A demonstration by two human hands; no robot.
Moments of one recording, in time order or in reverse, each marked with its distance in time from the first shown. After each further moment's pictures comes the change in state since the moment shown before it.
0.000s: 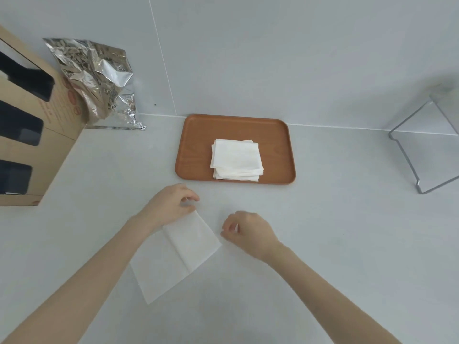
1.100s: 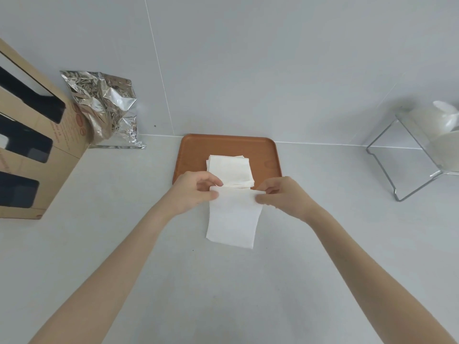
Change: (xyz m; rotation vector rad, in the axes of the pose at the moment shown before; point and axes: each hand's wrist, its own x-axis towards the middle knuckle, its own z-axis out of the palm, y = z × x) left_hand -0.006 0.075 -0.028 -0.536 0.081 0.146; right_hand -0.015 0.009 -0.109 0.343 0.165 0.065
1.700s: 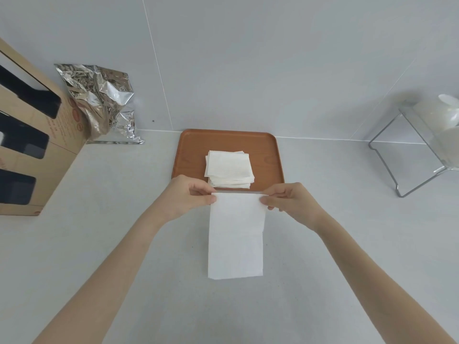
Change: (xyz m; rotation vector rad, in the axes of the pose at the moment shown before) left_hand -0.016 -0.005 0.000 -0.048 0.020 -0.004; right_hand -0.014 0.020 -0.002 0.199 -0.014 -0.044
